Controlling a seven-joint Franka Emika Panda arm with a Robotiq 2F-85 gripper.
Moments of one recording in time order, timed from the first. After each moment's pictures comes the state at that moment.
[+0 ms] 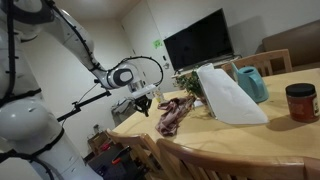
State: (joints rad) arm 0.21 0.15 0.19 -2.55 0.10 2.66 -1.24
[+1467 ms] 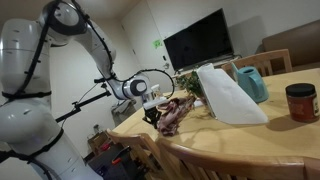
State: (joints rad) arm 0.13 0.45 0.19 -2.40 -0.13 2.68 -1.10
